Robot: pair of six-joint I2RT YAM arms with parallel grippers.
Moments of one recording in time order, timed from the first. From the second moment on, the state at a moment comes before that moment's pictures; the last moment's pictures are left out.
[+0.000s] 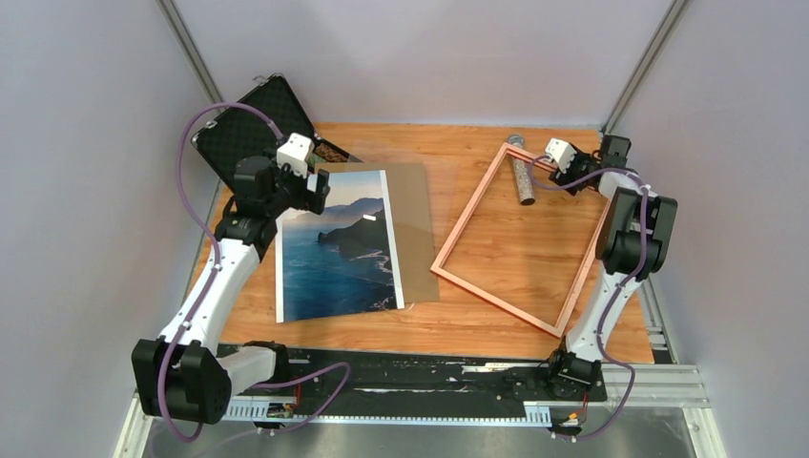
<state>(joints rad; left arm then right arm) -0.12 1.14 0.95 -0.17 0.20 0.20 -0.31 2.14 1.53 -0.22 -0.57 -1.30</state>
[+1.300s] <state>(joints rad) -0.63 1.86 1.48 -0.30 0.14 0.13 -0.15 1.99 1.56 -0.07 -0.53 -0.23</state>
